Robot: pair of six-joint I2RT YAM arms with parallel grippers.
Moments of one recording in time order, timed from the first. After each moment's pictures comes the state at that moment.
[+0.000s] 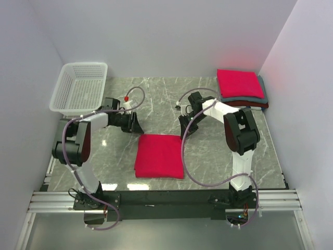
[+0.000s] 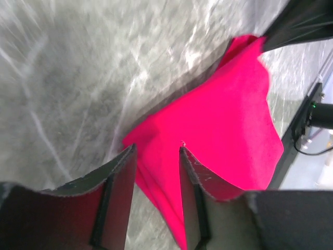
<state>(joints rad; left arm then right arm) -0.15 1.81 1.02 -0.28 0.83 -0.04 0.37 2.02 1.41 -0.79 -0.60 -0.14</state>
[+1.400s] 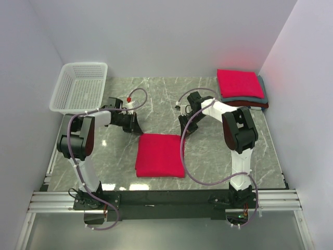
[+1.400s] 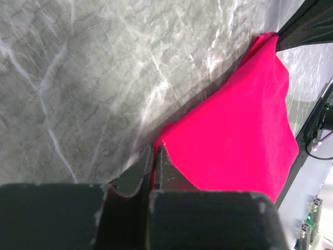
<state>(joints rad) -0.15 1.89 1.08 -0.30 0.79 -0.02 0.37 2.06 1.44 -0.79 -0.57 -0.12</state>
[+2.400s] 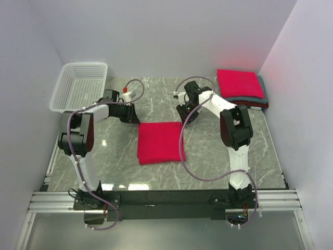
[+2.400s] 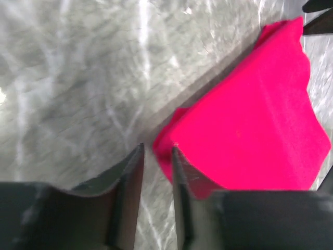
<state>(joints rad) -0.11 1.94 1.22 -0.28 0.72 0.04 0.38 2.14 1.69 -0.84 -0.30 -0.22</state>
